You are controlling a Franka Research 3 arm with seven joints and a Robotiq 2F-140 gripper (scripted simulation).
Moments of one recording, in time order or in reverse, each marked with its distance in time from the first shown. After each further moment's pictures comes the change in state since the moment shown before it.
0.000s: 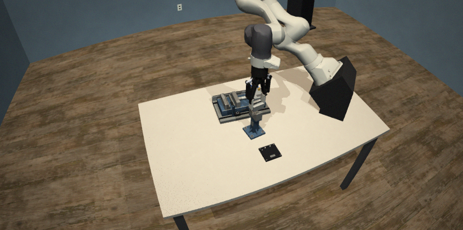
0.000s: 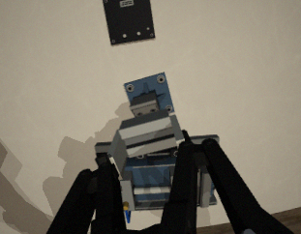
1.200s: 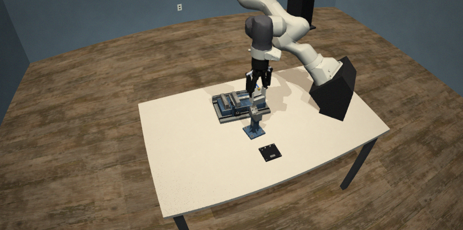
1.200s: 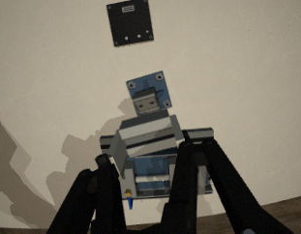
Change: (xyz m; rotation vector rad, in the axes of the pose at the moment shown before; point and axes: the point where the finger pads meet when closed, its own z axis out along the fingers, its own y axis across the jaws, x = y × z) arm 0.001 0.001 -0.042 -0.002 0.001 0.008
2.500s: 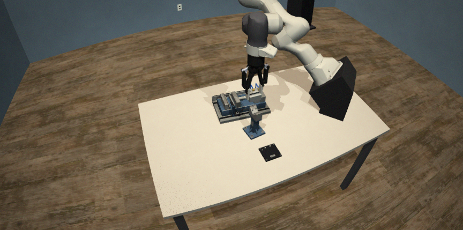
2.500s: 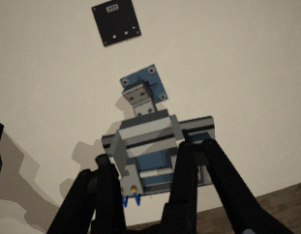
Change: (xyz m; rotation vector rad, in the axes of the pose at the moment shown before) arm -0.019 0.008 -0.007 0.003 0.010 0.122
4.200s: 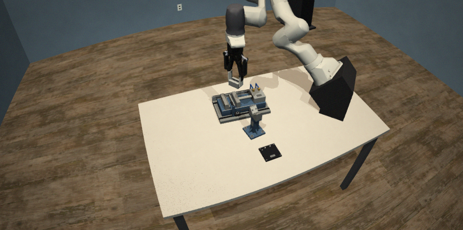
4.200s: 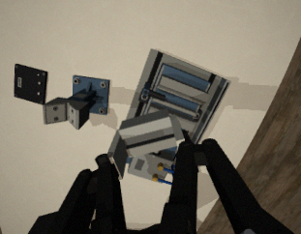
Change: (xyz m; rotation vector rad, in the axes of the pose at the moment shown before) arm -0.131 0.042 0.000 0.015 0.000 1.008
